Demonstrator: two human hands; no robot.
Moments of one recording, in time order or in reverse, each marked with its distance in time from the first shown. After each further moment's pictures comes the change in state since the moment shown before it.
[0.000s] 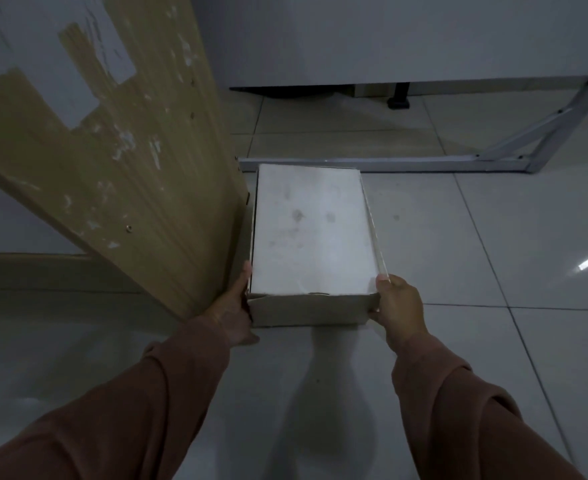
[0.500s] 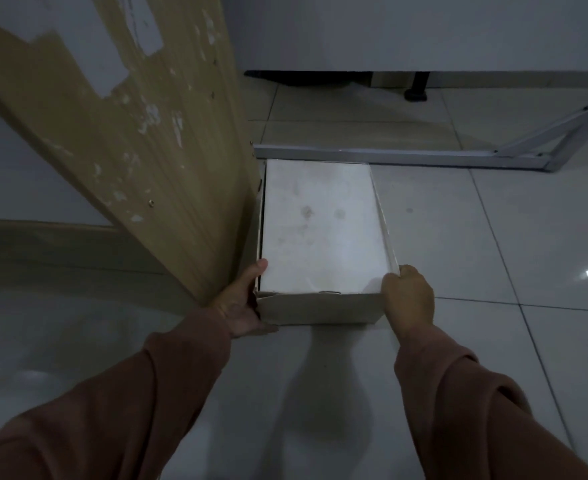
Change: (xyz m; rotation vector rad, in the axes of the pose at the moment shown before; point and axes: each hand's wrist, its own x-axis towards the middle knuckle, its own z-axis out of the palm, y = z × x) left_hand -0.016 -0.012 -0.004 -0.208 -0.020 0.039; right_hand -0.015 -0.016 0.002 -0.353 0.073 -0.033
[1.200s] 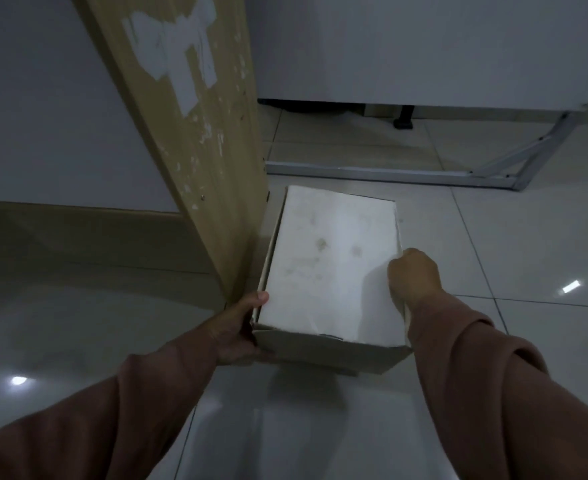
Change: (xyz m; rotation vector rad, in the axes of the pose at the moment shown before) left_hand -0.094 -0.039 -0.029 0.123 -0.157 0.049; right_hand -0.047 -0.040 -0.044 -0.293 0.016 -0.098
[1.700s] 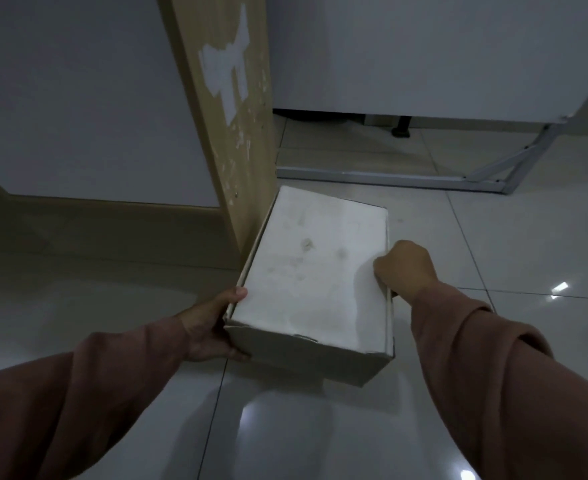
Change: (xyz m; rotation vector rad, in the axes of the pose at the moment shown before) left_hand -0.081 0.014 -0.040 0.144 0.049 -0.007; right_hand -0.069 -0.034 -0.016 -0.055 -0.035 -0.123
